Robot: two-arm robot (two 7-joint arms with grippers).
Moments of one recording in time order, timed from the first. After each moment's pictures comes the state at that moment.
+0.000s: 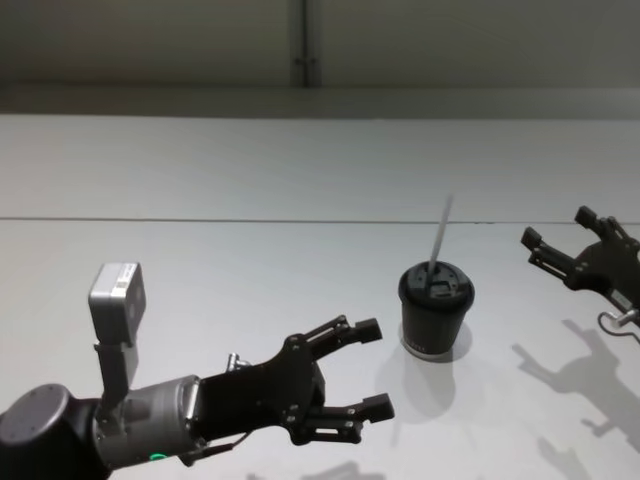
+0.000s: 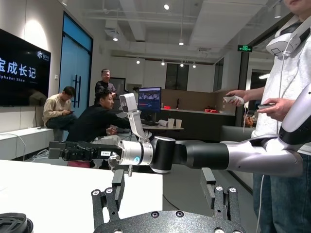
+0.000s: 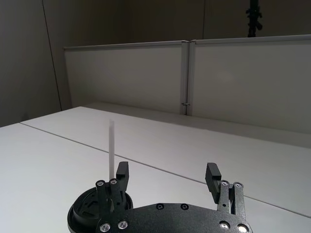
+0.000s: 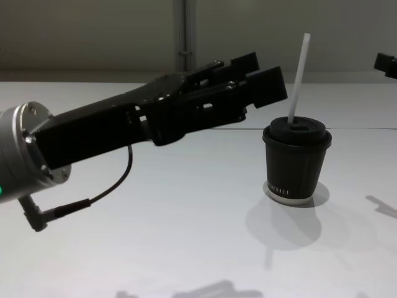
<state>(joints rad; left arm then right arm) -0.29 0.48 0.48 -1.39 -0.84 -0.13 -1.21 0.23 0.47 -0.21 -1.37 0.58 -0.11 0.44</state>
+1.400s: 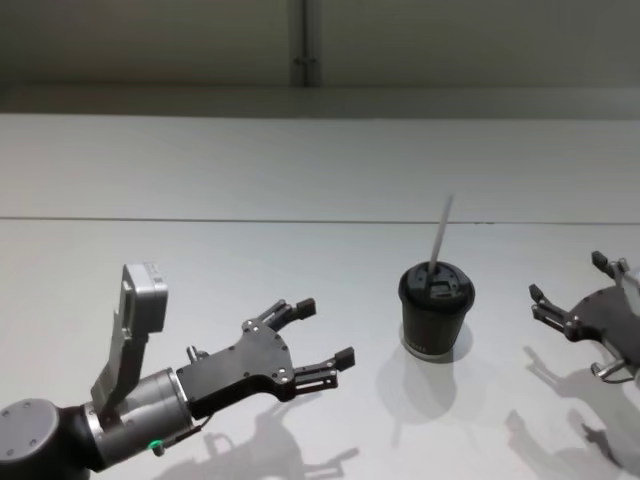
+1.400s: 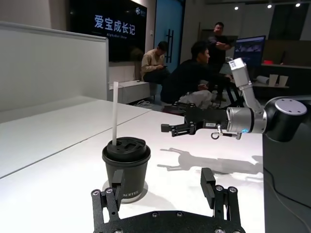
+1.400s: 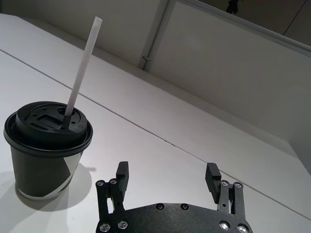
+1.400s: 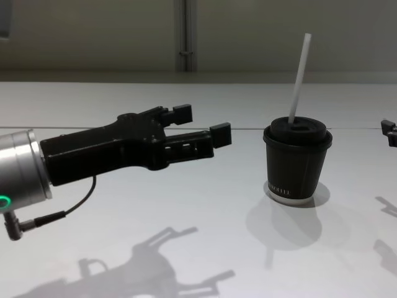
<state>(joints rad) -0.26 0.53 0.47 -1.40 -0.63 -0.13 -0.77 0.20 0.59 -0.43 -1.41 0.28 -0.12 0.01</state>
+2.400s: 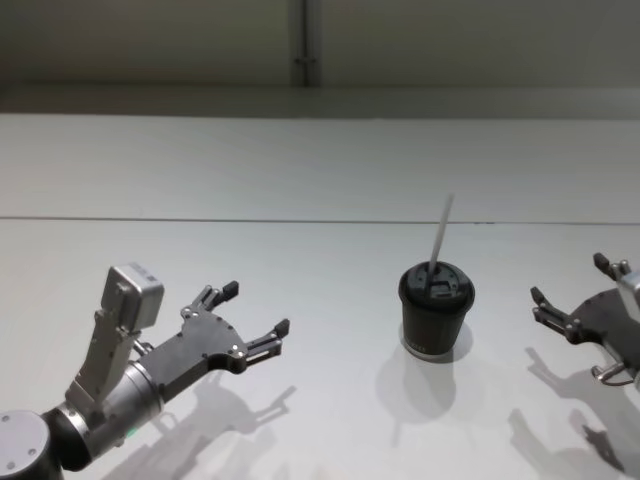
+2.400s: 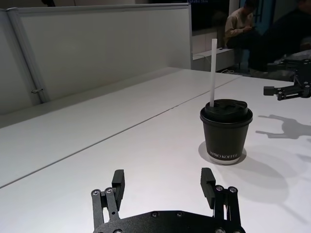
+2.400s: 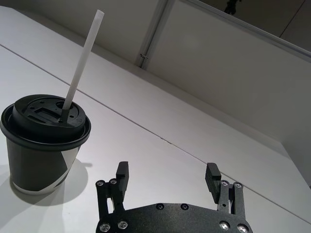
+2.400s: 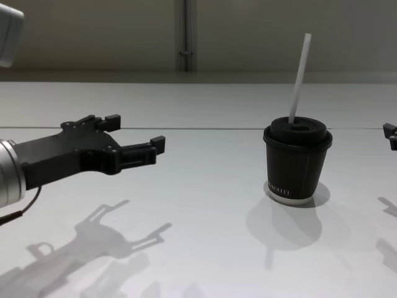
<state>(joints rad) -0.23 0.56 0.46 -1.41 -0.45 -0.12 -0.38 0.20 0.60 -0.45 -1.41 0.25 -0.12 -0.03</state>
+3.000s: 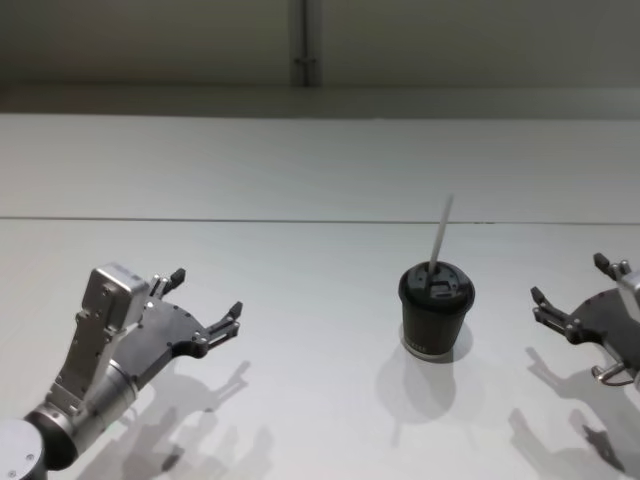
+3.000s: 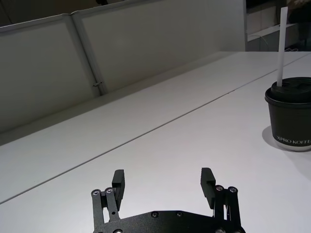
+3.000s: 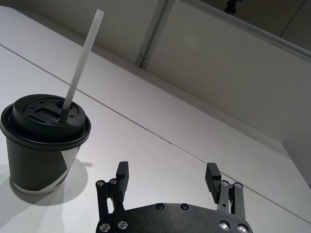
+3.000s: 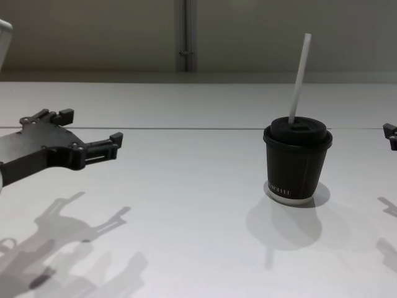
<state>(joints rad) -0.21 0.59 0.46 -1.41 -0.33 -0.12 -0.14 0.20 0.60 -0.45 -1.41 0.25 -0.12 -0.03</state>
